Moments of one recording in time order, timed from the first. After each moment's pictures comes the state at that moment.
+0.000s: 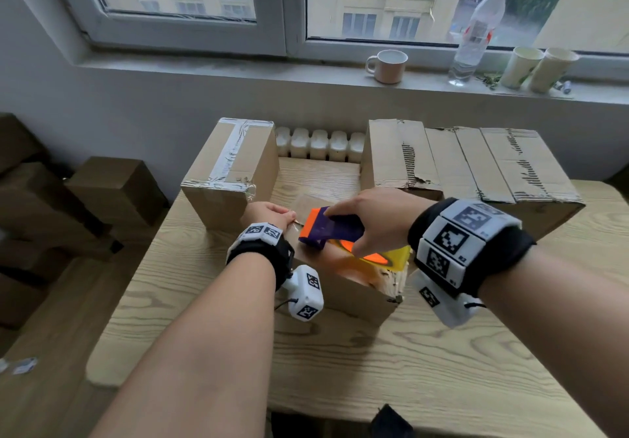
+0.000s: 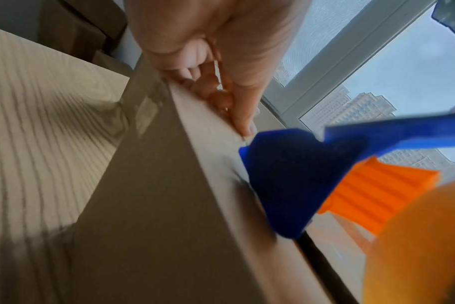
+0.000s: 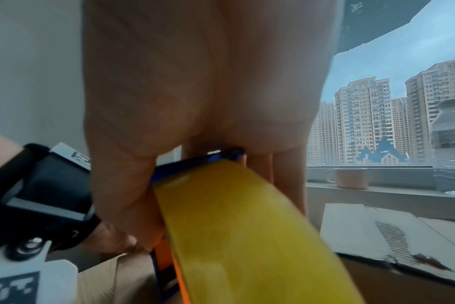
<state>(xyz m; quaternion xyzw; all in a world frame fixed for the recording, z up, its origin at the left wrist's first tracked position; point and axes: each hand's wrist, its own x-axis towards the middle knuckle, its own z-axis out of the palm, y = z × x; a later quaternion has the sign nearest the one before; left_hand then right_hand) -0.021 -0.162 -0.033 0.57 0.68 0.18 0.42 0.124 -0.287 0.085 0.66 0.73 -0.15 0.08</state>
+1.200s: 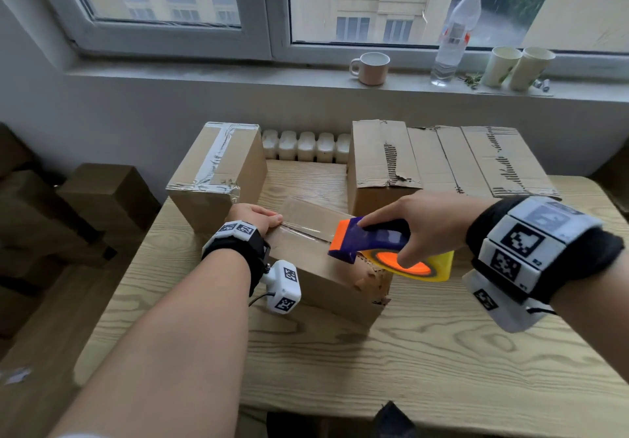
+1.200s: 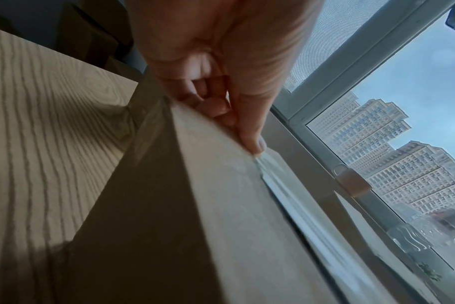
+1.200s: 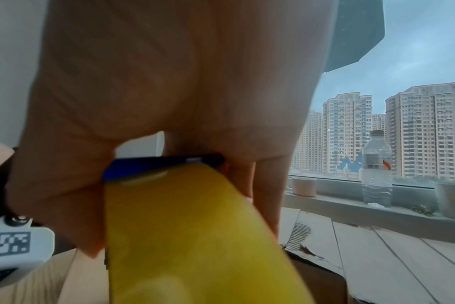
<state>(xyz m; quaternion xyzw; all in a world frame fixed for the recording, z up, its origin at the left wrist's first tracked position) -0.021 -0.158 -0.042 0.56 0.66 0.18 0.47 0.182 -0.342 0.104 0.70 0.67 -0.20 0.11</state>
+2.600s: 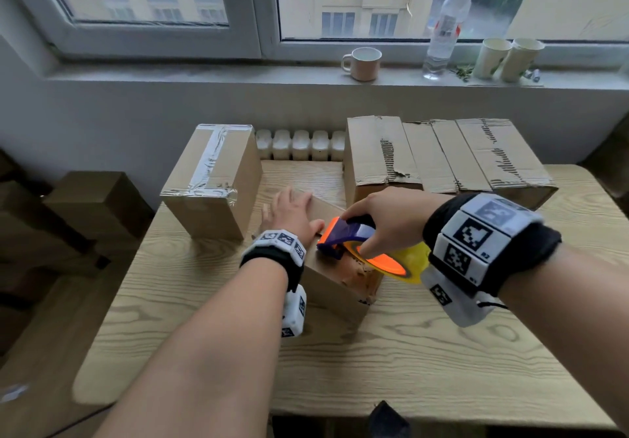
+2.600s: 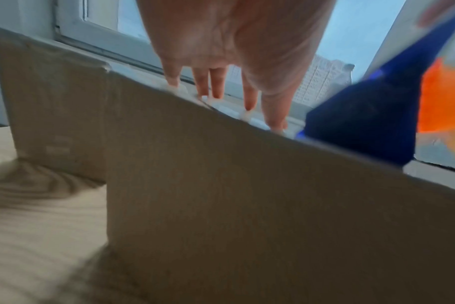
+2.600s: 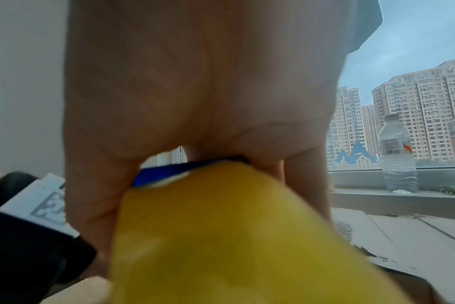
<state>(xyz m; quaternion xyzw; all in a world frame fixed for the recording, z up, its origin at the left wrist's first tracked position) 0.030 -0.186 -0.043 0.85 0.50 0.05 0.16 0.151 -0.312 0.090 0.71 0.67 -0.19 0.10</state>
